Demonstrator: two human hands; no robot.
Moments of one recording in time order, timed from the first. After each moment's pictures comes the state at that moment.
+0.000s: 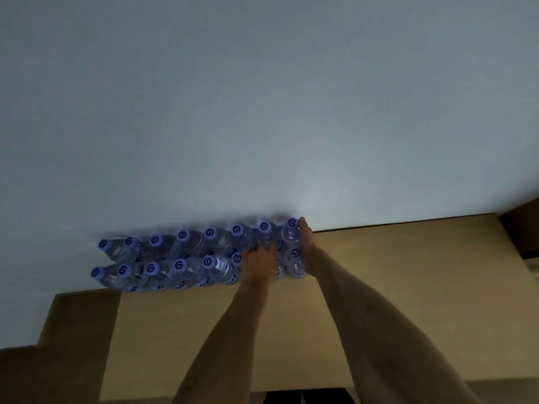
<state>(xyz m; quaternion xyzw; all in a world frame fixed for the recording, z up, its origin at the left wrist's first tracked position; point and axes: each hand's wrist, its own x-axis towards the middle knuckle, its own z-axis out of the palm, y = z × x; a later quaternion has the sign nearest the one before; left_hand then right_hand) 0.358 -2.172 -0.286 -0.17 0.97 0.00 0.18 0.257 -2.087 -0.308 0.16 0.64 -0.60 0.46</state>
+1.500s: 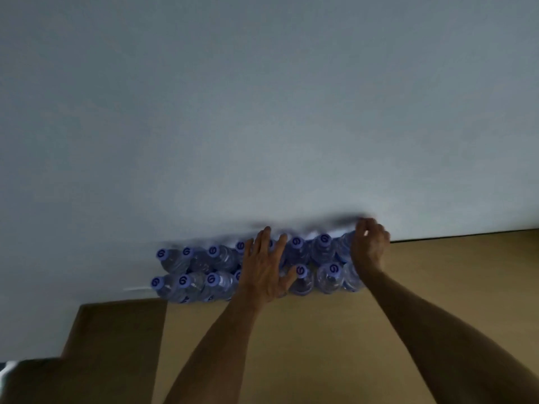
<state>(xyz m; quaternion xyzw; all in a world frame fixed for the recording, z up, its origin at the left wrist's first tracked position) 0.421 -2.310 -0.270 -0.12 0.99 0.06 0.09 0.271 -2.114 -0.282 0.06 0.92 -0.39 0.01</state>
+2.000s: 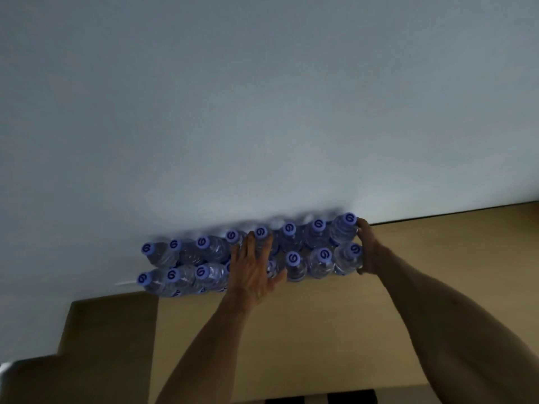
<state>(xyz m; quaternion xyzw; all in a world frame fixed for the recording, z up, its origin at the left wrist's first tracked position) 0.442 -2.314 -0.305 -0.14 0.98 0.04 0.14 0.264 -2.085 -0.306 0.31 0.65 -0.52 0.45</state>
